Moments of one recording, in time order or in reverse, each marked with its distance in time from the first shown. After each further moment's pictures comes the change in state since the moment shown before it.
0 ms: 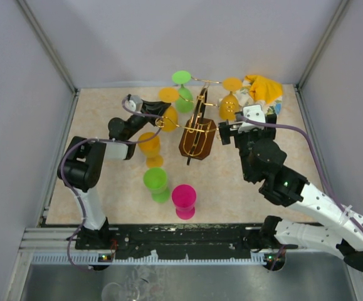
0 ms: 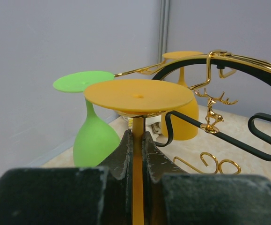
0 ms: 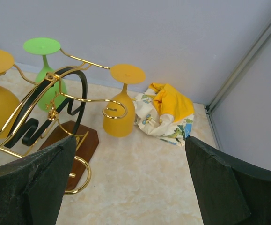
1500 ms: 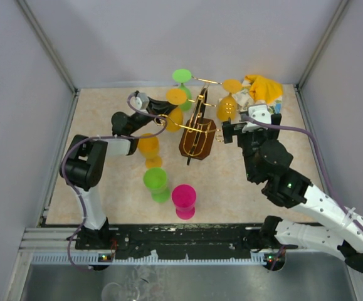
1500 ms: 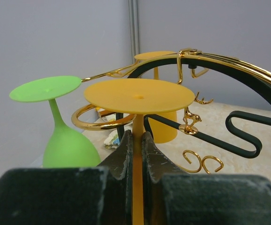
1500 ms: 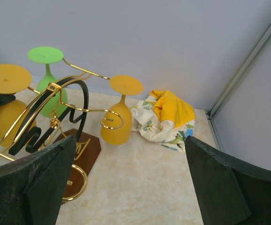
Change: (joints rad) left arm -0.020 0.011 0.087 -0.073 0.144 0.016; right arm 0.000 -0.025 0.000 0.037 -0.011 -0.020
